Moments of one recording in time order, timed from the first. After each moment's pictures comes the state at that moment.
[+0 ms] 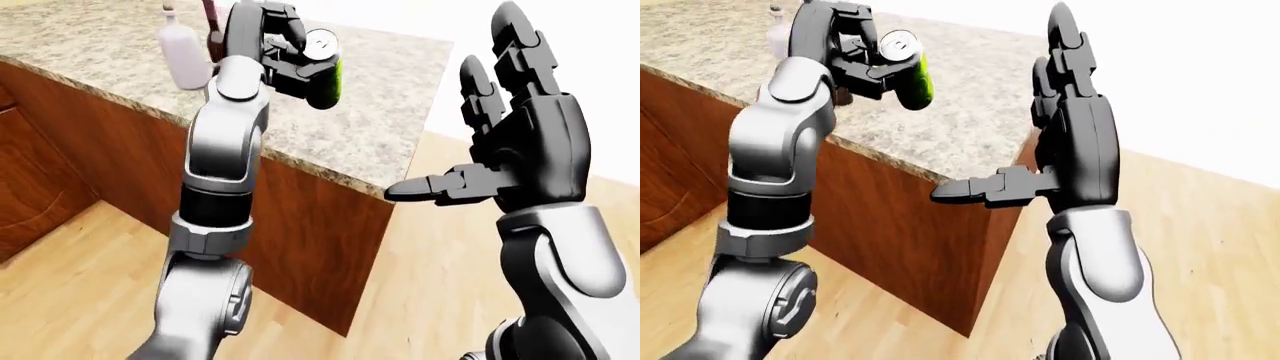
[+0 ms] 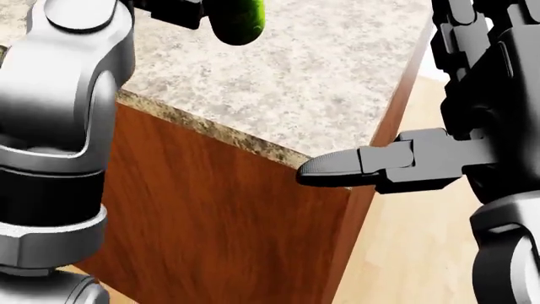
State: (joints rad) left arm -1.17 0.12 0.04 0.20 0.10 0.78 0.11; right arm -0.55 -0.12 -0.09 -0.99 0.08 1.10 -0.08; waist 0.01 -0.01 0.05
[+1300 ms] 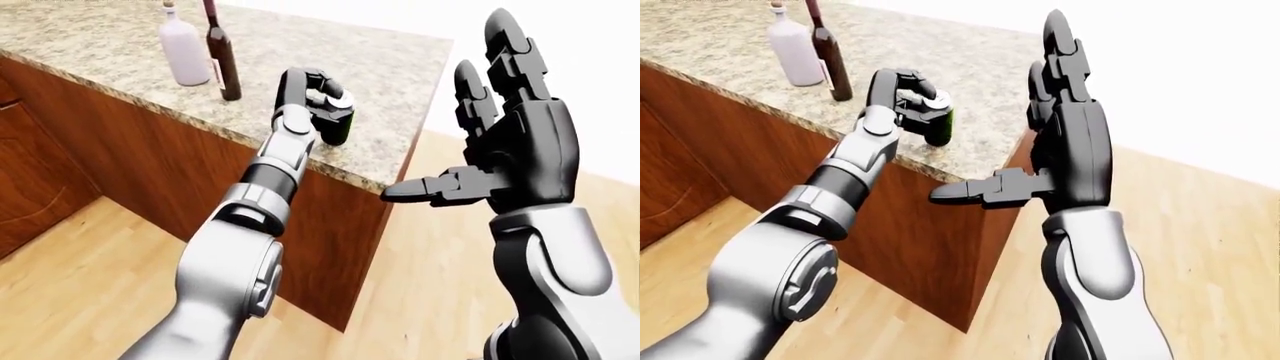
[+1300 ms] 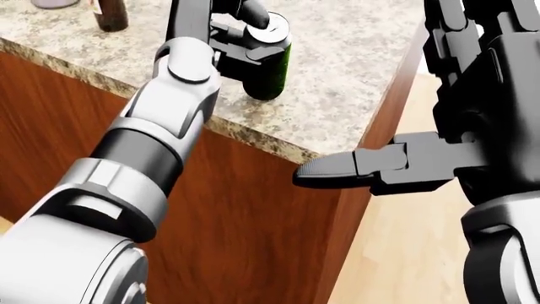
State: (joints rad) left arm -1.40 0.01 0.06 1.27 0.16 0.14 0.30; right arm -0.52 -0.11 -0.08 -0.96 0.10 1.04 -0.10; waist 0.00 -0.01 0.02
